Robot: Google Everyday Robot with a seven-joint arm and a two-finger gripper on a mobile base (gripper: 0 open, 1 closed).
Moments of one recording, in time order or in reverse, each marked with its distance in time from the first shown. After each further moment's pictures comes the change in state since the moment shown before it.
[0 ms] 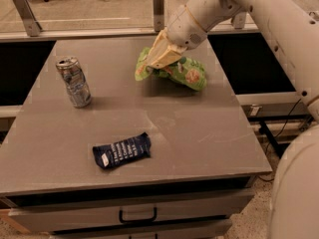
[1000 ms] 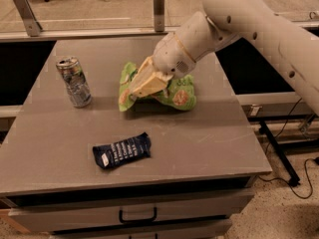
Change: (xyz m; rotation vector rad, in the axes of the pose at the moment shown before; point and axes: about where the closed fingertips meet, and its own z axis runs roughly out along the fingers) arm -0.047 0.074 0.040 -0.080 -0.133 0.139
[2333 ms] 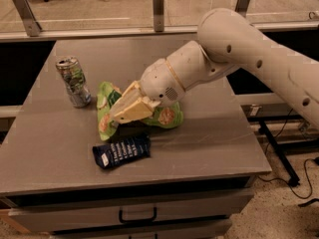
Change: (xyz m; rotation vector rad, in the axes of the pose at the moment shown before) arm -0.036 0.069 0.040 -0.086 -0.180 0.134
